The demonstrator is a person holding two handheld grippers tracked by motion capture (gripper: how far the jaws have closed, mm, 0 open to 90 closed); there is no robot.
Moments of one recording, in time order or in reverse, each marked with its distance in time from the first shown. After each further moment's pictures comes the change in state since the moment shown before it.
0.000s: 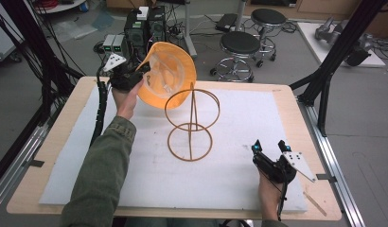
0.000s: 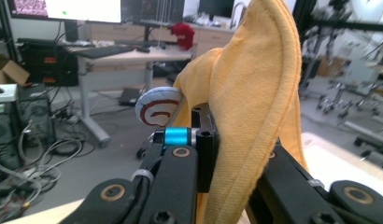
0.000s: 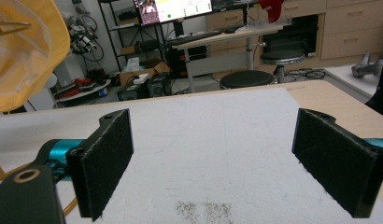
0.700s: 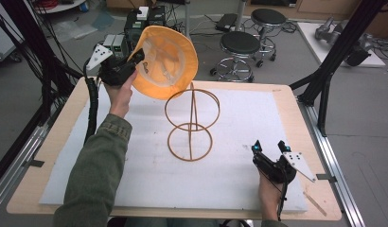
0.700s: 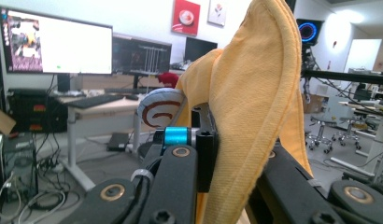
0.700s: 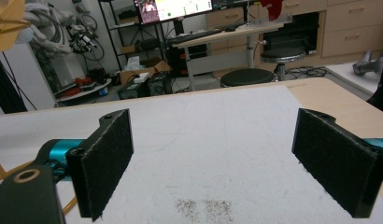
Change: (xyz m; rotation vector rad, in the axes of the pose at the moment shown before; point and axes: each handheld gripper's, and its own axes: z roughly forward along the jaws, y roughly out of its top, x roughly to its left) left arm -0.019 0.040 -0.029 -0.192 -0.063 0.043; right arm -0.001 -0.001 0.000 0.004 0.001 0.003
